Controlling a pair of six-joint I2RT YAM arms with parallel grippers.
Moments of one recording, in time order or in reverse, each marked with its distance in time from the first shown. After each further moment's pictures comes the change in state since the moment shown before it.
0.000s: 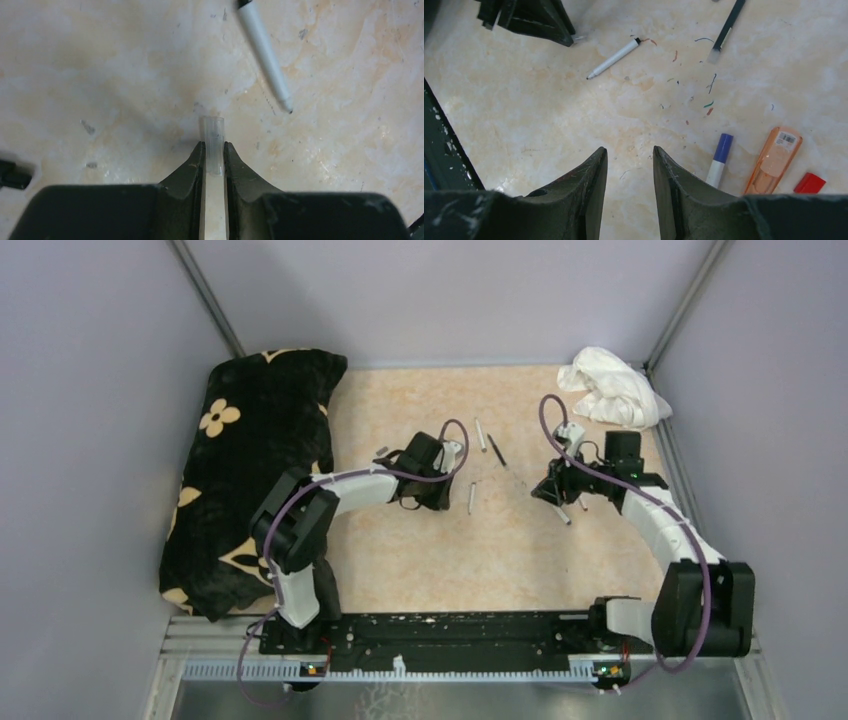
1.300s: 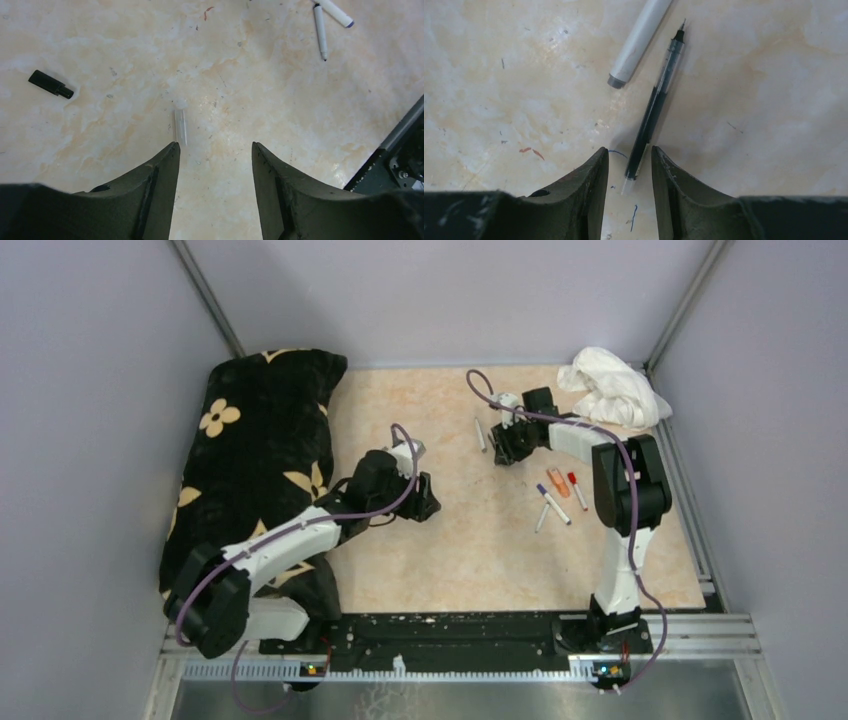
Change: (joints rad) left arm 0.002 -0.527 -0.379 0.168 -0.036 -0.193; right arm 0.302 0.815 0.607 0.060 0.454 0.161
